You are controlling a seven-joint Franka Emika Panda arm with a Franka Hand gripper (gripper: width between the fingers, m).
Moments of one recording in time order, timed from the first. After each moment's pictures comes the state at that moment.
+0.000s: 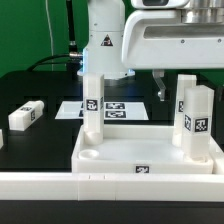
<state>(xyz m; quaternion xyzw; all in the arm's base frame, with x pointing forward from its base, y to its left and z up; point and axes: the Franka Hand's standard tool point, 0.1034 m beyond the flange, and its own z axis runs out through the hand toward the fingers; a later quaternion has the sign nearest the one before) 0.619 0.088 0.122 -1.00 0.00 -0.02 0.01</state>
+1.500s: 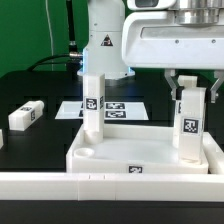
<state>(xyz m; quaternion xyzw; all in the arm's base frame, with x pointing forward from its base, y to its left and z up) 0.617 0.090 0.121 -0.96 0.27 -0.02 0.04</state>
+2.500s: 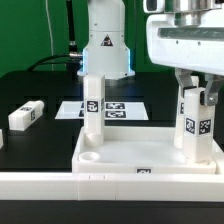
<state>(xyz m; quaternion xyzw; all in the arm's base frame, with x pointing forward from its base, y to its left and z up) 0.616 0.096 0.119 -0.77 0.64 0.00 0.08</state>
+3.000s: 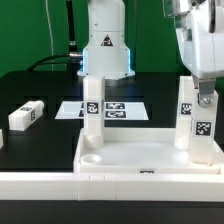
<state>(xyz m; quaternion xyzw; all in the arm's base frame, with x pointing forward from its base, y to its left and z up) 0.617 0.103 0.117 -0.65 0.75 0.00 0.11</state>
